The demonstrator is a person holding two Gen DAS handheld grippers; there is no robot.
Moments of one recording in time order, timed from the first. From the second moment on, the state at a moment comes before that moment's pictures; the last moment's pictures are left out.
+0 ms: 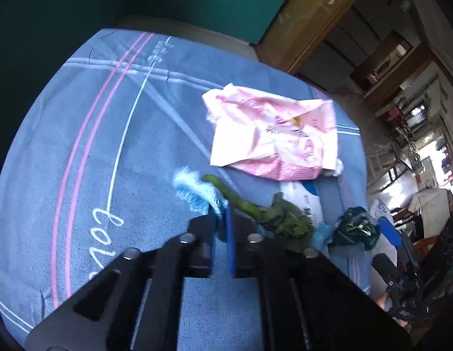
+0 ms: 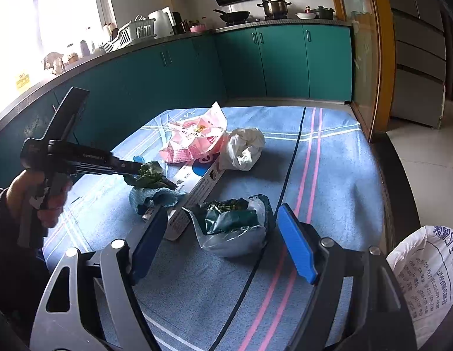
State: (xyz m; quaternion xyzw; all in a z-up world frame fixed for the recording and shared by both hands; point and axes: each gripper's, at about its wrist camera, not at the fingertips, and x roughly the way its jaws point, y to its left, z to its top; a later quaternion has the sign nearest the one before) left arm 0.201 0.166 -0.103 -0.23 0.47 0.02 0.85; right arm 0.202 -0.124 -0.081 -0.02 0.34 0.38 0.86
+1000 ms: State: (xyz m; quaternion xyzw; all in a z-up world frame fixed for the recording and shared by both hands) left arm 0.183 0.156 -0.072 -0.18 0.46 0.02 0.87; right arm 0.199 -0.117 -0.088 -0.04 0.35 0.37 0.86
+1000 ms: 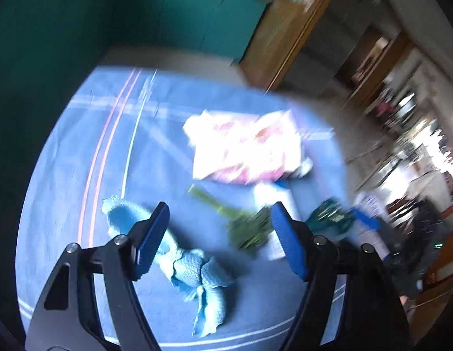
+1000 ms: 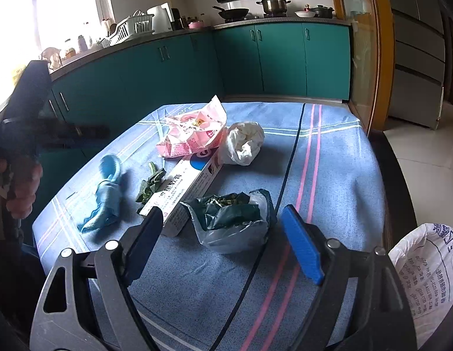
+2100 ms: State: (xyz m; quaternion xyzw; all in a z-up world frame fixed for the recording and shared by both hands) left arm 0.164 0.155 -0.100 -0.13 0.52 0.07 0.84; right arm 0.209 -0.090 -0.105 -0.05 0.39 0.37 0.84
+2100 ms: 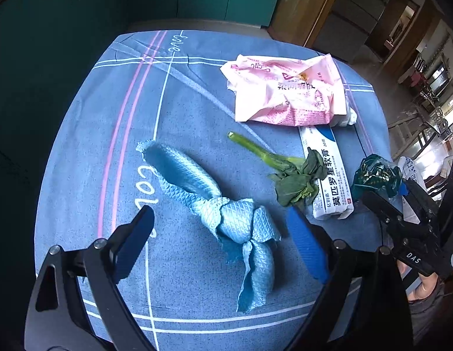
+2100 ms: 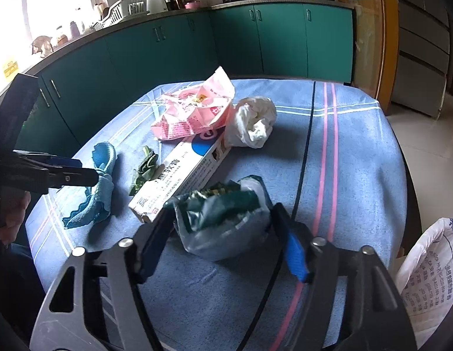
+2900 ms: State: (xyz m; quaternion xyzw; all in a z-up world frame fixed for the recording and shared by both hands) left arm 0.166 0.145 -0.113 -0.10 0.55 0.07 0.83; right arm 0.209 -0.096 -0.103 -0.04 0.39 0.36 0.84
